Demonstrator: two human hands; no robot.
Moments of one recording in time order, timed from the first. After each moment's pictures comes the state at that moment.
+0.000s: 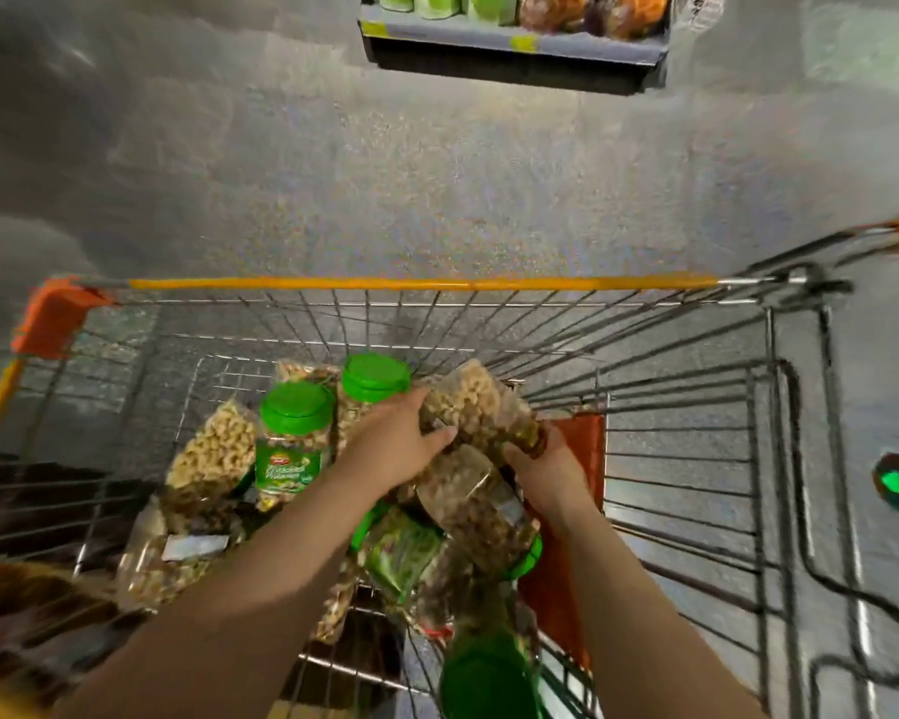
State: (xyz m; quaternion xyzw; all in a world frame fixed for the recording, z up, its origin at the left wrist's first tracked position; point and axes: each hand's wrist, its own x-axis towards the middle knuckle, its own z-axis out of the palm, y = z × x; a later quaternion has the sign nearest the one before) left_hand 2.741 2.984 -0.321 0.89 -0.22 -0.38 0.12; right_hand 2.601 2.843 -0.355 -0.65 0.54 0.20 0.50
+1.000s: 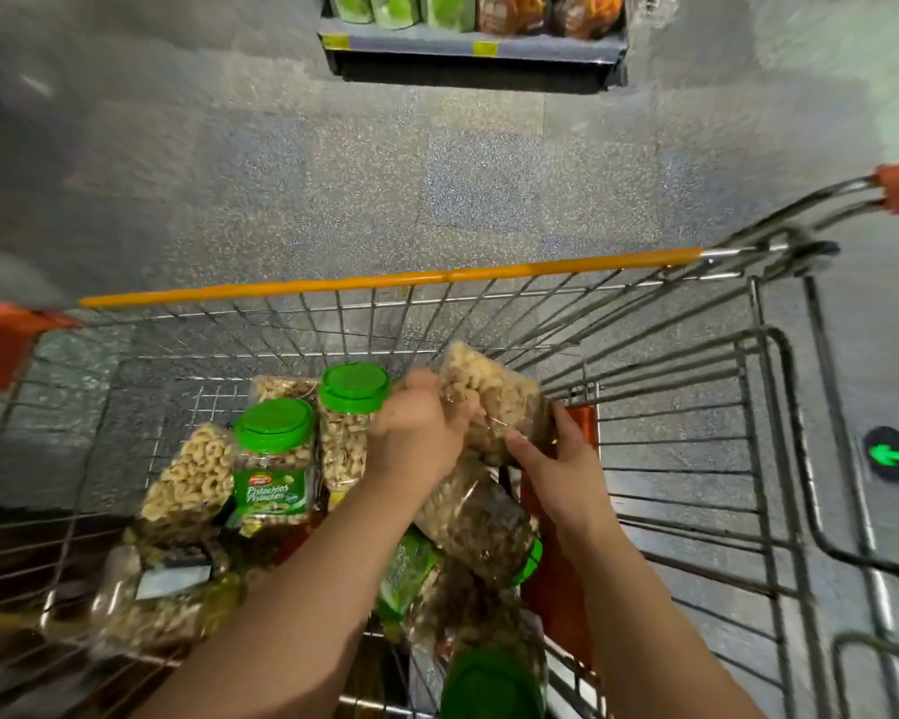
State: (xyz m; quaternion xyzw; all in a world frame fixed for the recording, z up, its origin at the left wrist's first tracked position) left_hand 2.715 2.947 -0.305 0.93 -0.19 -0.25 0.19; right_hand 2.585 2.850 -0.336 -0.60 0.52 -0.02 0.61
